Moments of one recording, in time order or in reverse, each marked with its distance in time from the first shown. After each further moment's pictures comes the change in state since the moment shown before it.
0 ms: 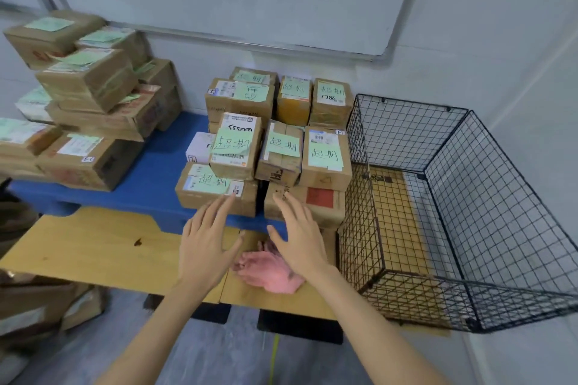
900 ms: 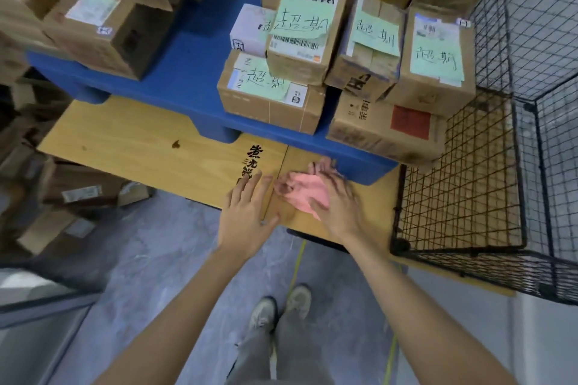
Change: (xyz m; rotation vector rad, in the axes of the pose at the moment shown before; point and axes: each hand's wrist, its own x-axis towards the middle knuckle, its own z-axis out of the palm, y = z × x) left_hand -0.080 -0.061 0.087 -0.008 -0.339 -0.165; right_hand -0.026 0.073 0.146 -0.147 -0.306 0.254
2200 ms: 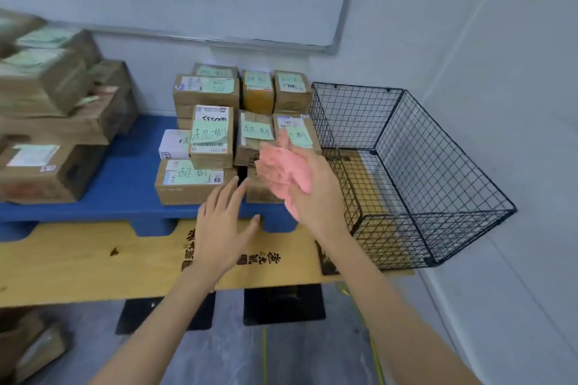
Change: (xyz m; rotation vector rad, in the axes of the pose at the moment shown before) left_hand 0.014 0.094 -0.123 -0.153 0.246 0.372; right_hand -0.135 -0.114 -0.231 0.436 0.699 -0.052
